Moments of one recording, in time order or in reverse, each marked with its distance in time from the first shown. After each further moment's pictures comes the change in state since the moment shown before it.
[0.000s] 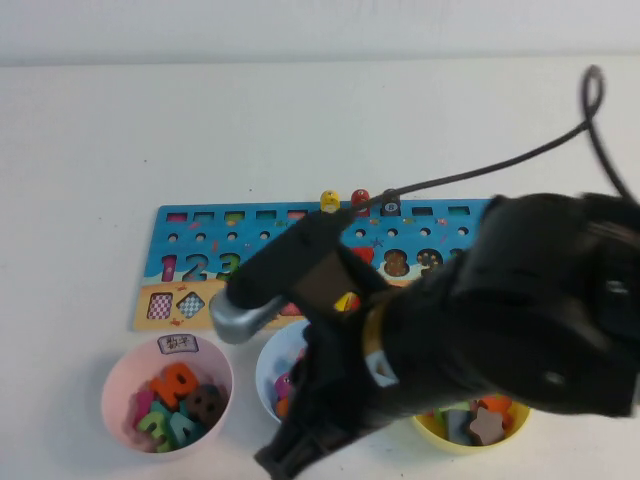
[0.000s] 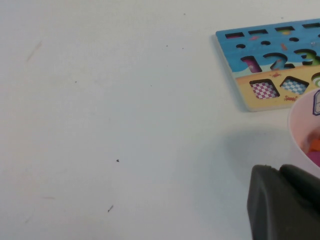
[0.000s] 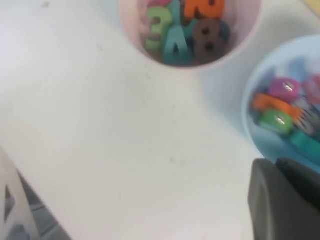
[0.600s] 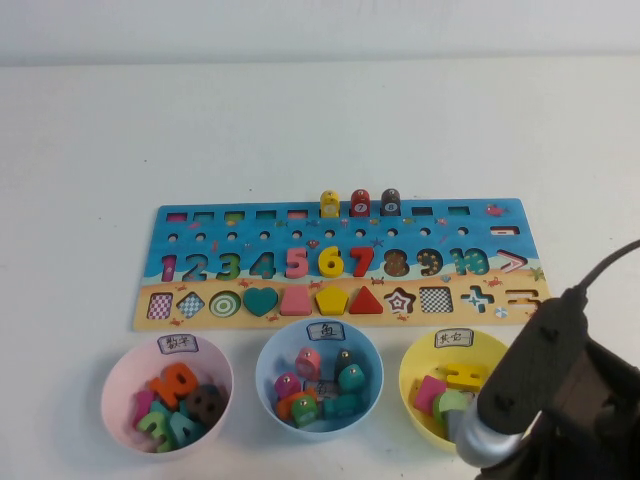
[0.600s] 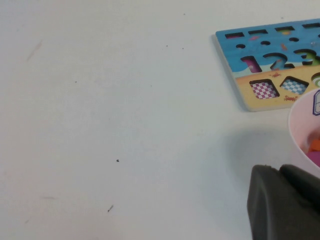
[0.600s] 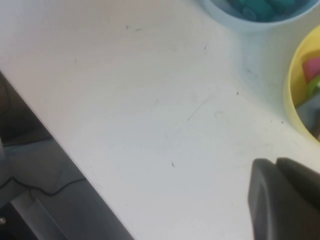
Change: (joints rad) right arm 0.000 -0.474 0.430 -0.056 0.063 -0.021; left arm 0.000 0.000 0.000 0.000 0.000 0.000
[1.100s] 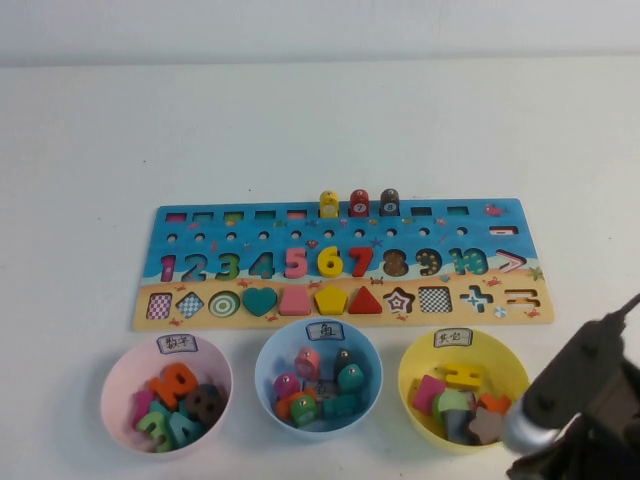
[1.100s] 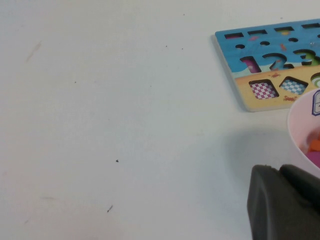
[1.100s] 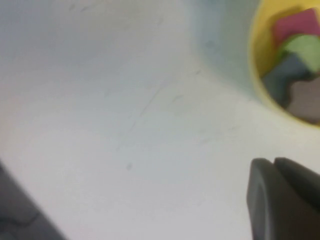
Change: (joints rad) right arm -0.087 -0.040 0.185 0.009 -0.135 0.000; left arm 0.000 0.000 0.000 0.000 0.000 0.000
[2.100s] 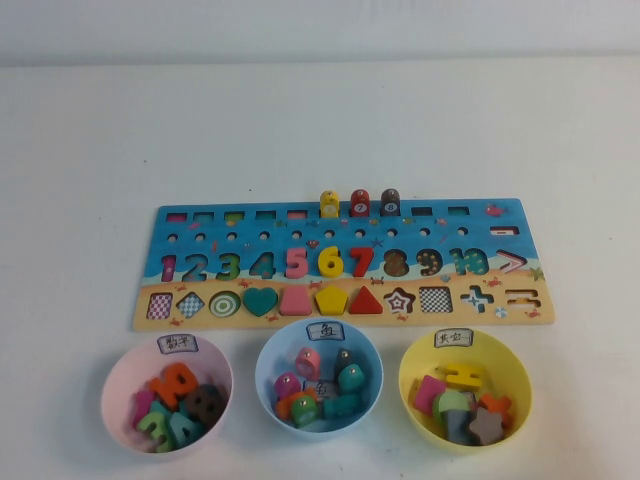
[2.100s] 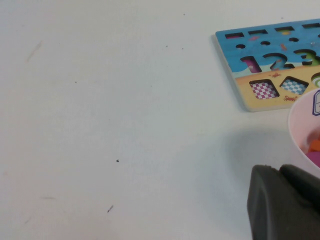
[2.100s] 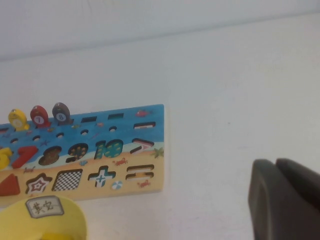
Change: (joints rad) right arm -0.886 -0.835 0.581 0.047 -0.551 0.000; left arm 0.000 0.000 0.000 0.000 0.000 0.000
